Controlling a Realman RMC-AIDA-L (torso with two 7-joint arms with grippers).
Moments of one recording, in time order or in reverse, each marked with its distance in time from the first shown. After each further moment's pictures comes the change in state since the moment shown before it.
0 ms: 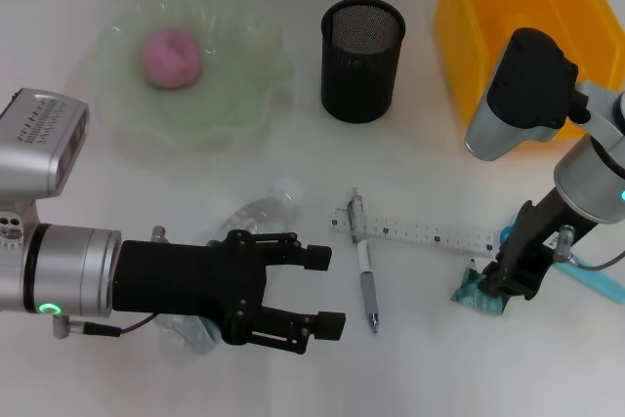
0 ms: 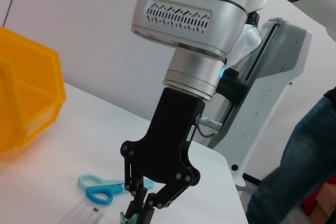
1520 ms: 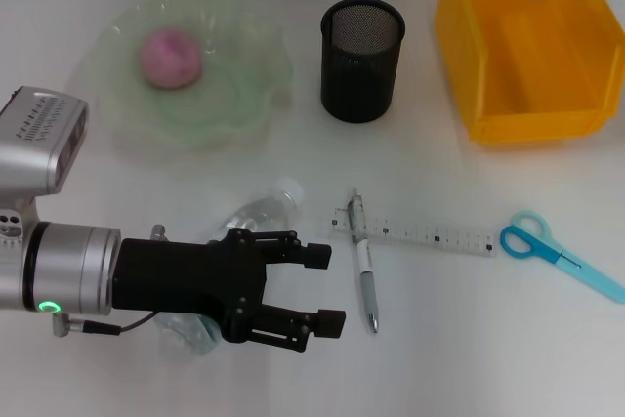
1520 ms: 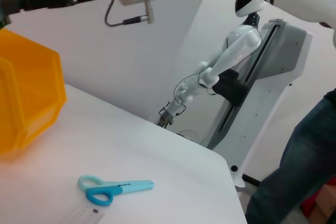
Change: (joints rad) left arm -0.003 0.001 -0.001 -0.001 -0.002 0.001 -0.006; right arm 0.046 -0.028 0.752 0.142 0.222 0.477 -0.202
